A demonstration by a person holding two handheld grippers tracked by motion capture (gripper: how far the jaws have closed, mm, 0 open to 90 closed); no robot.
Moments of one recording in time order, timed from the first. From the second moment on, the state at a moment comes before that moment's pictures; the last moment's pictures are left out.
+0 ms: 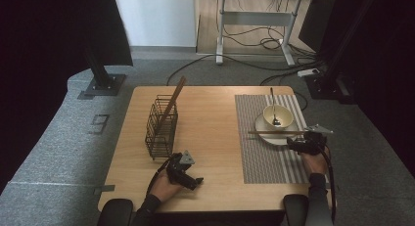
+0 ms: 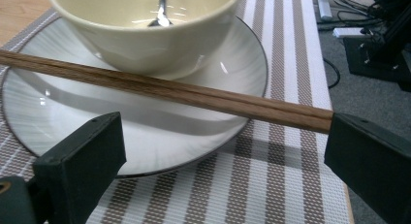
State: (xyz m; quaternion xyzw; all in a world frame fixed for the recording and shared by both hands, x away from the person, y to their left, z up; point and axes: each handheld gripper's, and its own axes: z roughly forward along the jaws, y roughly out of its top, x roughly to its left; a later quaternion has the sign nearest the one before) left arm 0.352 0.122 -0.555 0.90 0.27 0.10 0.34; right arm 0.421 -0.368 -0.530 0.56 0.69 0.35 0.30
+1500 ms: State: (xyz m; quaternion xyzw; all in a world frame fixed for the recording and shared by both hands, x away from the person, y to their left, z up) left arm 0.352 0.122 -0.555 0.90 0.27 0.10 0.34; right arm 0.442 -0.384 -0.553 0.57 0.68 0.35 0.30
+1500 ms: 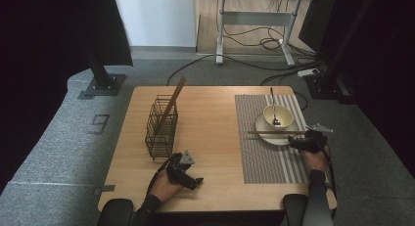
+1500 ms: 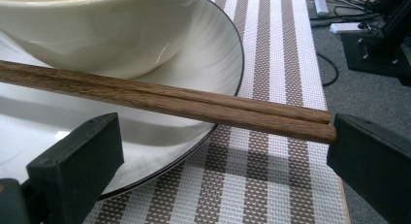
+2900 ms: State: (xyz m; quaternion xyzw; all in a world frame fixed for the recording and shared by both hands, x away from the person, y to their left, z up) left arm 0.352 0.122 -0.555 0.90 0.27 0.10 0.34; right arm 0.435 -0.378 -0.549 0.56 0.69 0.35 0.30
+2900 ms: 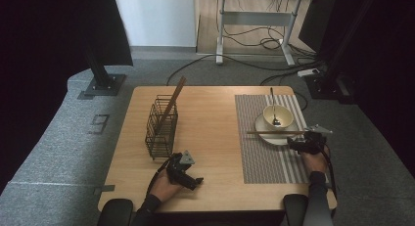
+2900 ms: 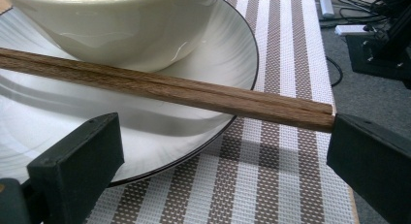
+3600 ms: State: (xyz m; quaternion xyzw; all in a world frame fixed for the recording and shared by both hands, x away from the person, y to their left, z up) left arm 0.352 0.122 -0.555 0.90 0.27 0.10 0.34; right arm 0.439 -0.378 -0.551 0.56 0.69 0.35 0.29
